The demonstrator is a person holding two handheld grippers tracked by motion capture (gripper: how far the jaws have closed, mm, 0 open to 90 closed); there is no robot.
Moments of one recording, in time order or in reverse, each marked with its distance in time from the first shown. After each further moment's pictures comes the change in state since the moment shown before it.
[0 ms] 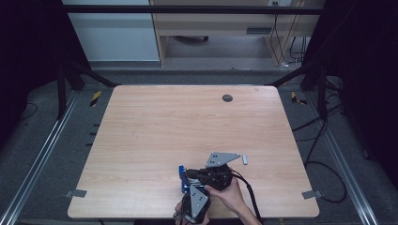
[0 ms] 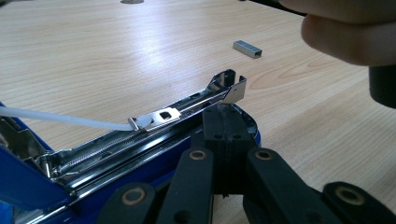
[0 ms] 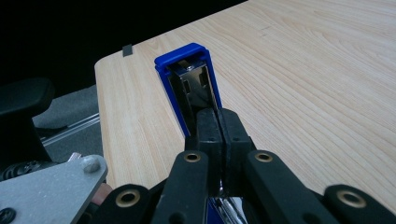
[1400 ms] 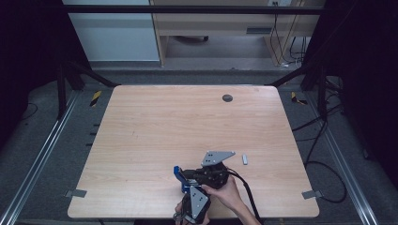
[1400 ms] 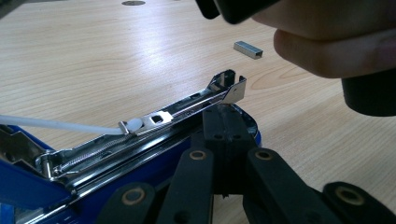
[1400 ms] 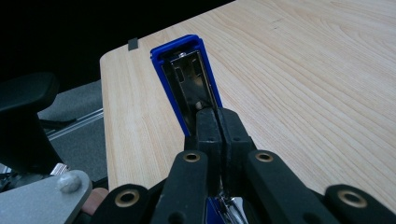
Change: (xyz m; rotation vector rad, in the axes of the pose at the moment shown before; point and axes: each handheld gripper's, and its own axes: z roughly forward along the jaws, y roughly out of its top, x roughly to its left) left arm -0.001 -0.001 0.000 -0.003 0.005 0.004; right arm -0.004 0.002 0.011 0.028 0.042 -0.001
